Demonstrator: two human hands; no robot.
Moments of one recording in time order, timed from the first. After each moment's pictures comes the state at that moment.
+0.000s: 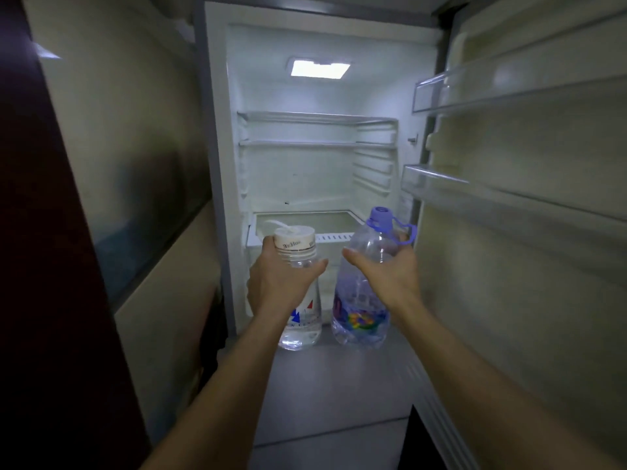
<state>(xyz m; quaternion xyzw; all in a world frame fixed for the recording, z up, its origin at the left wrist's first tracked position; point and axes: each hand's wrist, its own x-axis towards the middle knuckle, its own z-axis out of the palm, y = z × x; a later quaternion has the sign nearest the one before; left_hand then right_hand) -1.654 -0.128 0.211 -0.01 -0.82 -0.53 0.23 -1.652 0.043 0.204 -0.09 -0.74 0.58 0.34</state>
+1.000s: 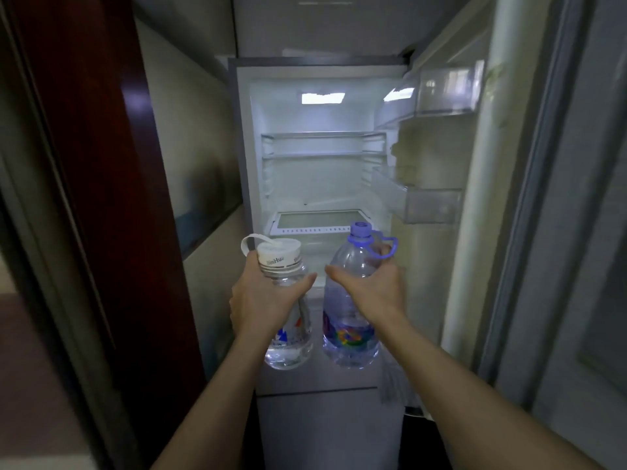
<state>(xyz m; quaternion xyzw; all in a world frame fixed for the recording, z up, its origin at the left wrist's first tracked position) -1.437 -0.128 0.207 0.01 -0.80 -0.52 0.30 -1.460 0.043 0.202 -0.01 -0.74 0.60 0.30</state>
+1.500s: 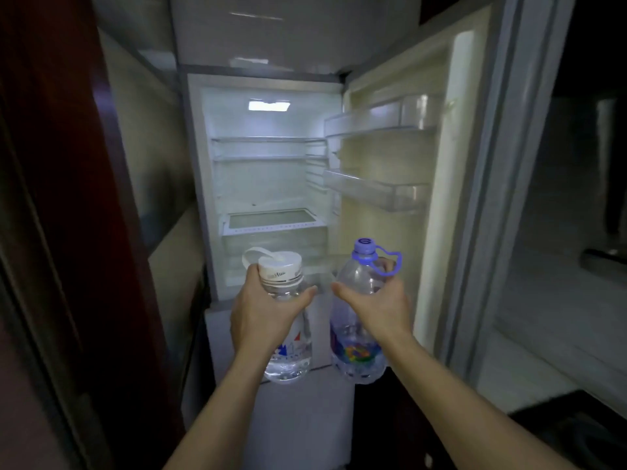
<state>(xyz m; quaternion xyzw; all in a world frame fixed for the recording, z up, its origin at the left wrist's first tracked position) -1.364 -0.115 0.194 -0.08 -0.80 -0.55 0.23 -1.339 0.063 0.185 -0.10 -0.74 0.55 0.37</state>
